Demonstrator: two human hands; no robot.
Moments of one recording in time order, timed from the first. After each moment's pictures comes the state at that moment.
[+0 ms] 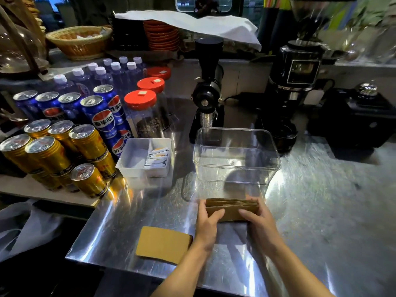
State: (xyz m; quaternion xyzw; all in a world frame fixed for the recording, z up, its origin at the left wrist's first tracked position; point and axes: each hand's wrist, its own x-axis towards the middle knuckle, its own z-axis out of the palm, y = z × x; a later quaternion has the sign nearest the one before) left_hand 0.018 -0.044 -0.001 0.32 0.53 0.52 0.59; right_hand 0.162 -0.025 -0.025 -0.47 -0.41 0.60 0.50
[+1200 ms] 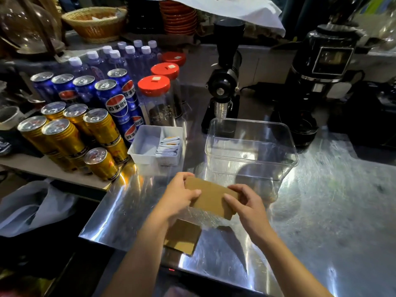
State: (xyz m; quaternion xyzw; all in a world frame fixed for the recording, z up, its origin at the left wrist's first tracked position) left_hand -0.070 -0.024 0.049 0.45 0.65 0.38 0.48; right_hand 0.109 -0.025 0.016 -0.50 -0.55 0.50 0.44
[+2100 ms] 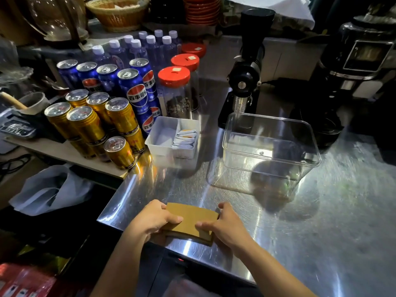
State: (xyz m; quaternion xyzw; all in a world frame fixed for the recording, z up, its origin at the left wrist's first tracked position) left_hand -0.152 -0.078 0.009 0.32 0.75 0.22 0.53; right_hand 0.044 -0.059 0.009 -0.60 -0.53 0.58 0.16
